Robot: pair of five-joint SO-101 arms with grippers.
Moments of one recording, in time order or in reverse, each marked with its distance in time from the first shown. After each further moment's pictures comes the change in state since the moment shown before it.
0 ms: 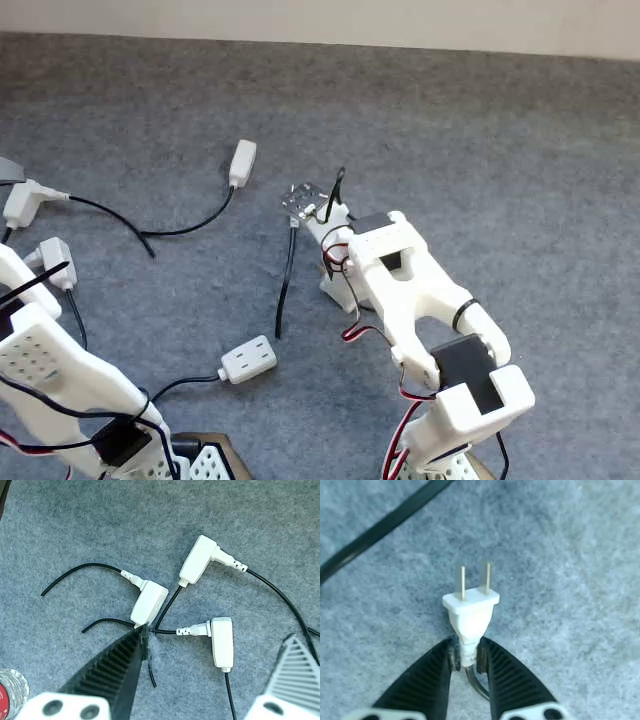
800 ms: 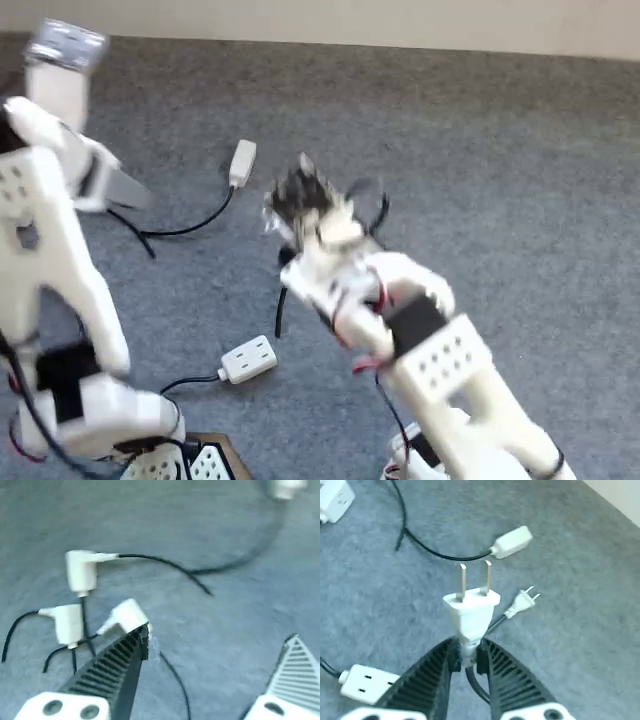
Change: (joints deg) left arm 23.7 -31.8 38.9 0.2 -8.4; right arm -13.6 -50.6 11.5 -3.9 -13.5
